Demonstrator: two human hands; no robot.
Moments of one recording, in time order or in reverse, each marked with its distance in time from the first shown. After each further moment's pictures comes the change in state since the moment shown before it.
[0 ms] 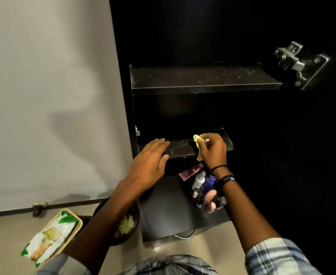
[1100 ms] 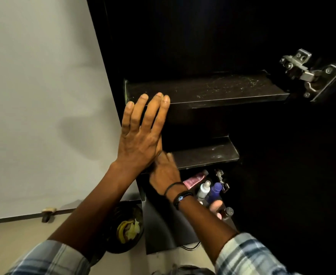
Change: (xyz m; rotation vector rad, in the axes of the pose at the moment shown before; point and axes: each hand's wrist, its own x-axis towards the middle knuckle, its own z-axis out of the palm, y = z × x) left_hand 0.063 0.008 -0.058 0.771 0.745 0.290; right_hand -0.045 -0.042 0.127 -0.526 -0.443 -0.347
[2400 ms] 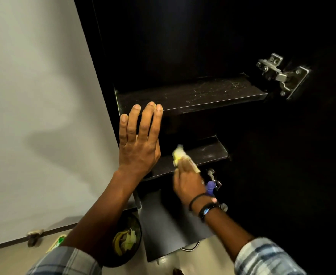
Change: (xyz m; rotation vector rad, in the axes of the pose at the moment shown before) left_hand -0.002 0.007 0.015 -0.027 0.140 -0.038; right_hand -0.049 0.043 -0.055 -0.062 0.052 0.226
